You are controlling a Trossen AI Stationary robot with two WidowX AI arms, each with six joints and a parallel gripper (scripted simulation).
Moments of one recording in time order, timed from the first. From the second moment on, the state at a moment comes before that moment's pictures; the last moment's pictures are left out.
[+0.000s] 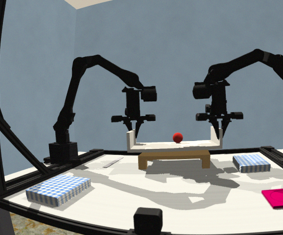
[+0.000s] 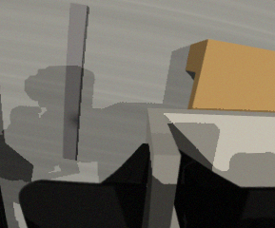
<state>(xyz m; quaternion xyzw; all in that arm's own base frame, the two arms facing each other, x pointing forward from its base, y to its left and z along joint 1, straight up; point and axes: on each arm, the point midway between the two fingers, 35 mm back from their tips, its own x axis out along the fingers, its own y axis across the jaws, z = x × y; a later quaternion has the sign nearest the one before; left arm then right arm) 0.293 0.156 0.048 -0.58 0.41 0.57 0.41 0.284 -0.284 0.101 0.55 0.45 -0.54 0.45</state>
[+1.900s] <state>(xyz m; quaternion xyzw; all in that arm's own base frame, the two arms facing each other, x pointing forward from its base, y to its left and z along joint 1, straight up) 0.289 0.176 0.049 -0.57 0.41 0.58 0.41 0.278 -0.303 0.100 0.55 0.45 -0.55 0.45</state>
